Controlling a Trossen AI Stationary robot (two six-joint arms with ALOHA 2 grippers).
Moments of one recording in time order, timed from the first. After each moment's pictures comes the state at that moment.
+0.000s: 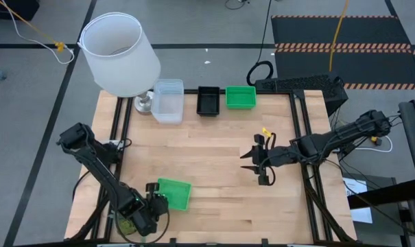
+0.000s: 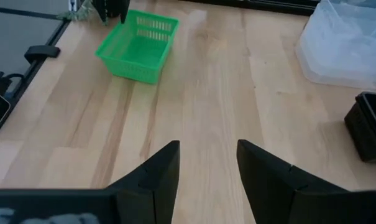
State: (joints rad) left arm -0.86 1.66 1.08 -0.70 -0.27 -0.83; right arm 0.32 1.08 0.81 -0.35 0.26 0.13
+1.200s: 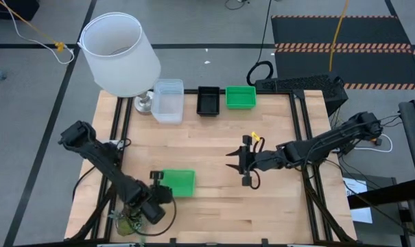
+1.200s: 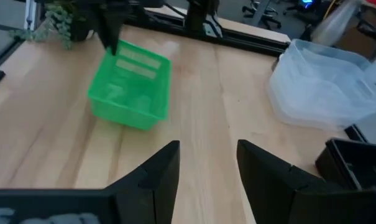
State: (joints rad) left arm -0.75 1.65 1.10 -0.86 -0.32 -0.65; right arm 0.32 1.27 0.82 -0.05 0.40 0.00
